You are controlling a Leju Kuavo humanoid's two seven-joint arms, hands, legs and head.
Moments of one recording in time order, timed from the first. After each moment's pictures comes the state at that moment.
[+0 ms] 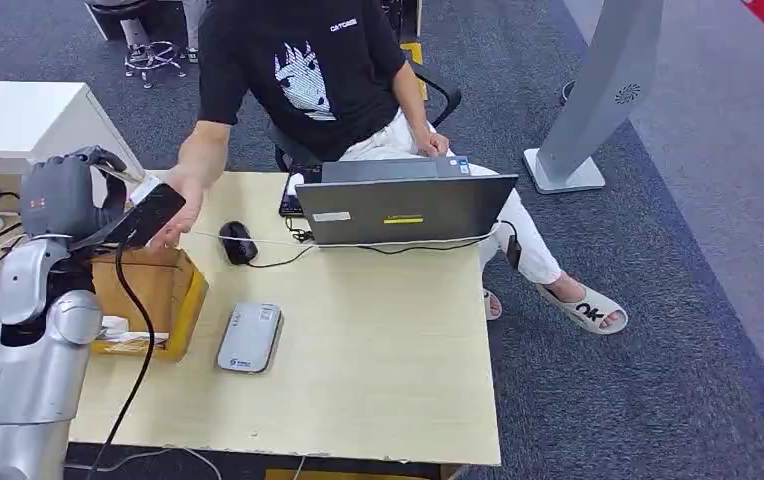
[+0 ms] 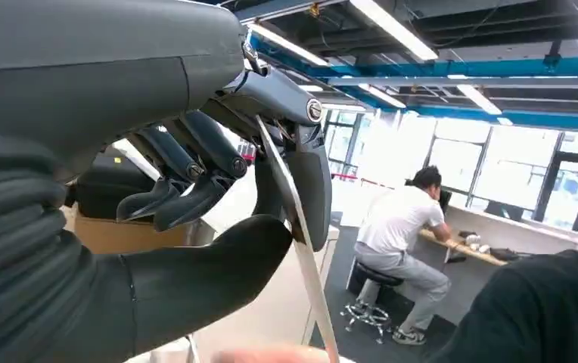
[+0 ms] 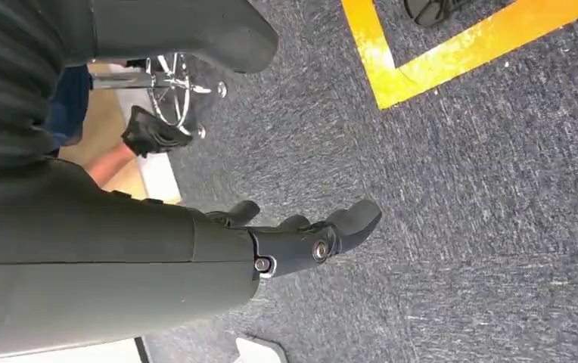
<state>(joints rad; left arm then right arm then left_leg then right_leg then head) -0.47 0.22 -0.10 -1.48 -1.13 0.12 0.13 -0.02 0.07 -0.42 -0.20 0.36 -0.35 0.08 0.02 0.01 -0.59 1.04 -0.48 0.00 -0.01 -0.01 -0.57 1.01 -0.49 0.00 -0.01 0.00</state>
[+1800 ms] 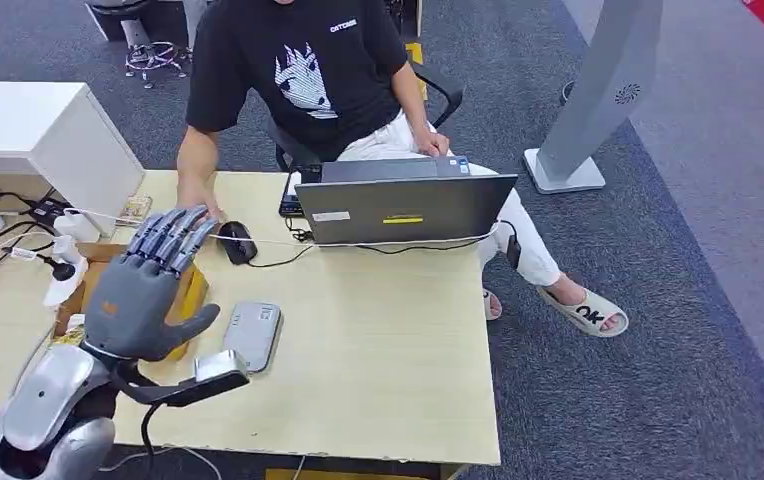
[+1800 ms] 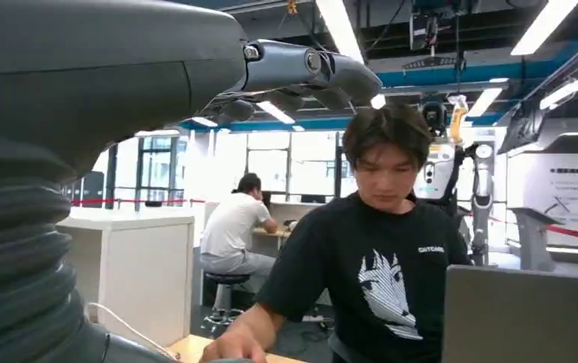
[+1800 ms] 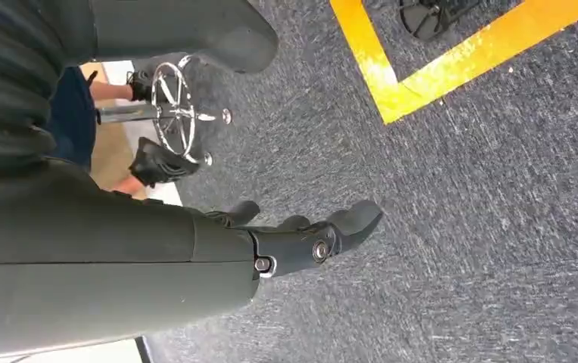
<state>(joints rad) -0.08 0.34 -0.33 -1.97 -1.15 0.03 -0.02 -0.02 0.09 -0.55 -0.20 0.38 -0.36 0.06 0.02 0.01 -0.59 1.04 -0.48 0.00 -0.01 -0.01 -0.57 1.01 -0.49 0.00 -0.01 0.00</state>
